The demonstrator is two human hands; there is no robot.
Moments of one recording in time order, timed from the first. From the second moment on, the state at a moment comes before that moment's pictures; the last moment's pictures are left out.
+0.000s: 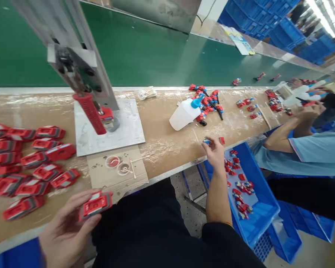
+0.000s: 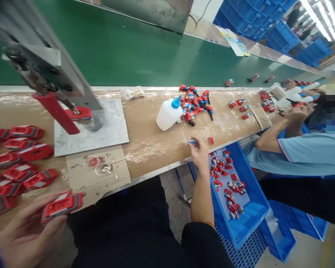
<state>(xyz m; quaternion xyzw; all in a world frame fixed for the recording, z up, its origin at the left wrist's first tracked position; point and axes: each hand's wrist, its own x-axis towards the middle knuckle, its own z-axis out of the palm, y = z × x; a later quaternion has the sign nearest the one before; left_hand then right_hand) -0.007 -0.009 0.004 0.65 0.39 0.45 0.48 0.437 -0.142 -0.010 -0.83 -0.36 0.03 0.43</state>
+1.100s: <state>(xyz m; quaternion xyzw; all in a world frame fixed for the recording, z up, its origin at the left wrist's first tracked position) 0.012 -0.022 -0.003 0.58 0.30 0.50 0.57 0.216 -0.069 0.011 -0.45 -0.55 0.34 0.61</state>
